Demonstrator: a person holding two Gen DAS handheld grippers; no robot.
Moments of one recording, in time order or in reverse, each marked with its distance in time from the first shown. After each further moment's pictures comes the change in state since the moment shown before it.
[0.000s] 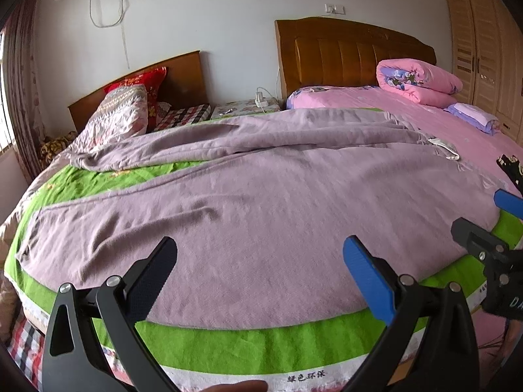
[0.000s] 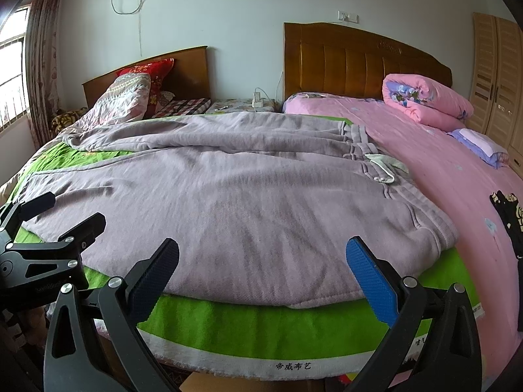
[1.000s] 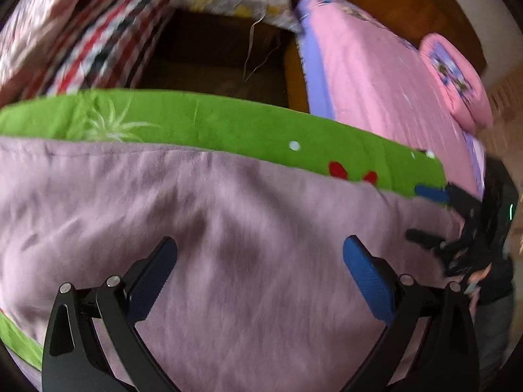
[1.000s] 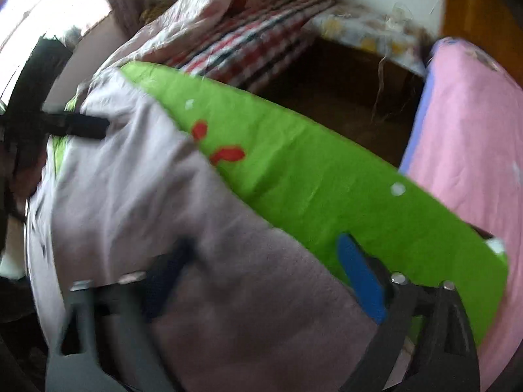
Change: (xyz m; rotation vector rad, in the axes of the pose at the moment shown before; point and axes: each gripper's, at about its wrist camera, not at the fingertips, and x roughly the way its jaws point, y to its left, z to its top) left arm 0.391 0.072 0.254 -0.344 0.702 -0.310; right arm 0.410 -0.067 0.248 -0.416 0.550 0.630
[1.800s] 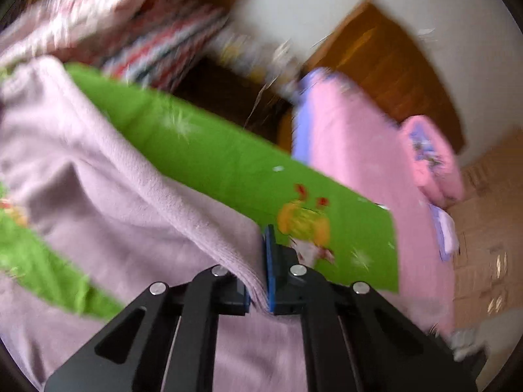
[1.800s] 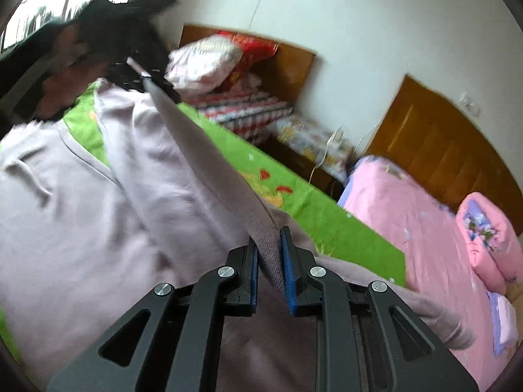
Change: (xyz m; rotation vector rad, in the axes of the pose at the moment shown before) left arm -0.132 0.010 -0.117 -0.121 -0.393 -0.116; right arm -0.115 0.231 -0.126 -0.192 -0.429 -0.532
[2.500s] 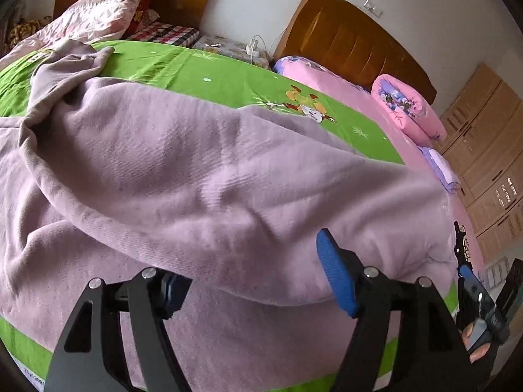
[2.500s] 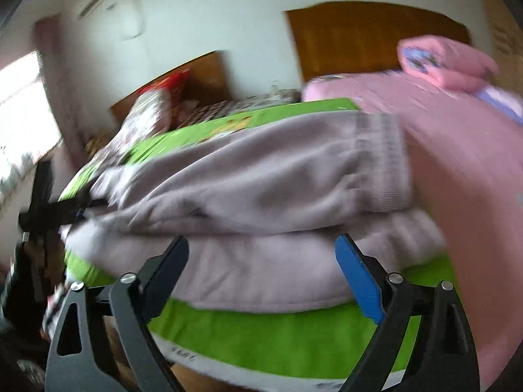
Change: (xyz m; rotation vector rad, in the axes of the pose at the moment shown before) left arm -0.054 0.055 -0.214 0.184 -0.028 -0.016; right arm -0.138 0.006 -0.166 0.743 0.011 -0.006
